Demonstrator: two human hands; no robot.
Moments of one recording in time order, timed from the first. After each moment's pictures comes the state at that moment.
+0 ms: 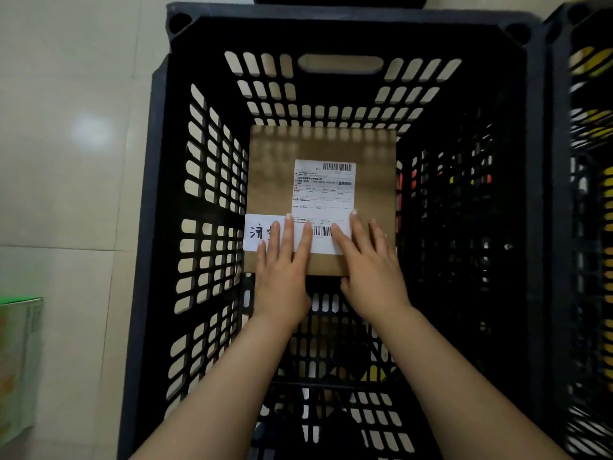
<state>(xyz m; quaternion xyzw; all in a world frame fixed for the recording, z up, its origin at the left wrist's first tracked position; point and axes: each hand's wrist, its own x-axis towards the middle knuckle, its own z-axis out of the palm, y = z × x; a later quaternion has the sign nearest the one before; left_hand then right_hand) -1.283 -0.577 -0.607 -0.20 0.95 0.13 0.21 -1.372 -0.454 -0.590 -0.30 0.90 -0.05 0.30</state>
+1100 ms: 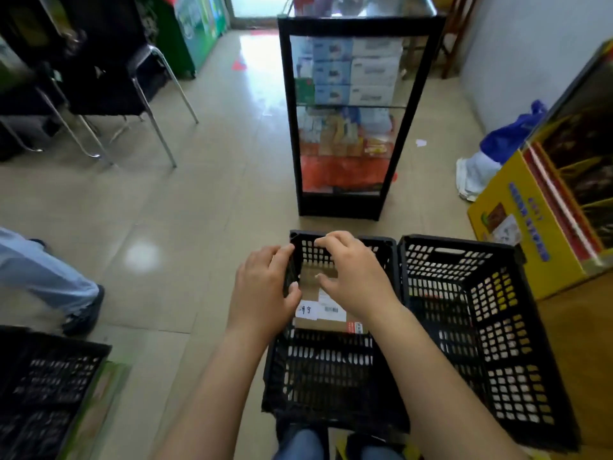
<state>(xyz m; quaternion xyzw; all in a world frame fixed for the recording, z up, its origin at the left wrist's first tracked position) -1.190 -0.597 -0.135 -0.20 0.95 0.15 -0.16 -1.298 -0.467 -0.107 -0.39 0.88 -0.24 0.10</state>
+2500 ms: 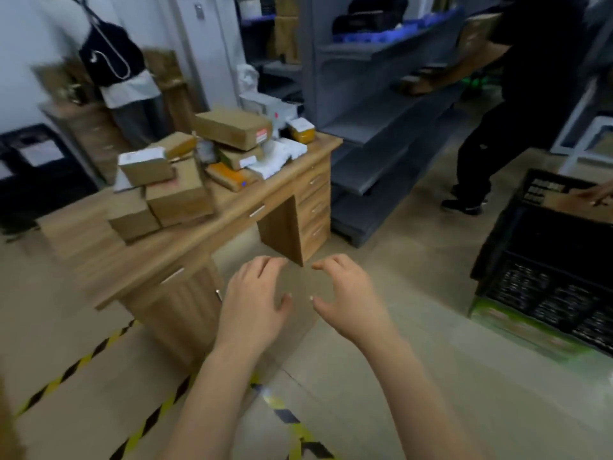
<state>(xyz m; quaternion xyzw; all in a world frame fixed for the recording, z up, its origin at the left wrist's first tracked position) -0.592 -0.047 -0.038 -0.93 0.29 -0.12 -0.20 -0.650 -0.206 -0.042 -0.95 0.07 -0.11 0.28</state>
